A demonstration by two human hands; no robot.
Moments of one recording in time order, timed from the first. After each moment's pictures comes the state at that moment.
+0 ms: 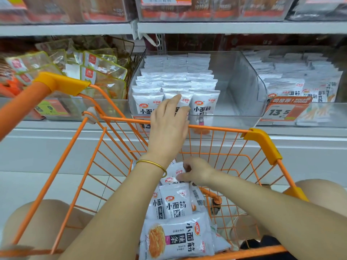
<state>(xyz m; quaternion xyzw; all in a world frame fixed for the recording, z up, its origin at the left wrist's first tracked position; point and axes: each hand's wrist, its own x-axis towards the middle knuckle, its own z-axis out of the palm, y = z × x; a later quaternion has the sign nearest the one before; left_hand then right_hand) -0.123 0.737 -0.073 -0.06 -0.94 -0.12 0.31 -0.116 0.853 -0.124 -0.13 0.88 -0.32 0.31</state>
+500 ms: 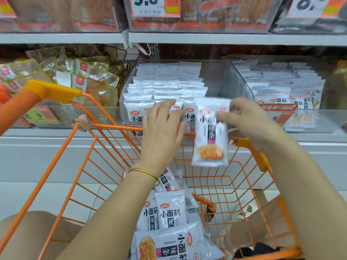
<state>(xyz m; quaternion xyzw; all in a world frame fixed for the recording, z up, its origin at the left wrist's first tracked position) -0.122 0.743 -0.067 -0.08 -0.92 -0.16 0.36 -0.151 0.930 -0.002 -0.07 0.81 -0.58 0.07</state>
